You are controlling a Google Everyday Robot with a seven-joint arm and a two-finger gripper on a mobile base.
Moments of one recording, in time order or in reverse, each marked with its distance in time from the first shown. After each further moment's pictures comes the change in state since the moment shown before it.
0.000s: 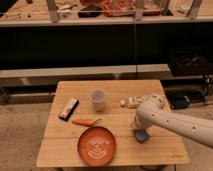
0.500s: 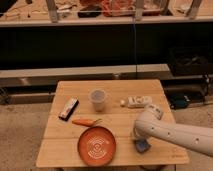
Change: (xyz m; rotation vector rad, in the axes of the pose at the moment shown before) arm -0.052 -0.012 -0.003 -0.039 -0.024 -0.037
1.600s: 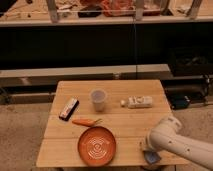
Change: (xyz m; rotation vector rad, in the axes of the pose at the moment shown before) arm -0.044 0.069 -0.001 0.040 0.009 0.142
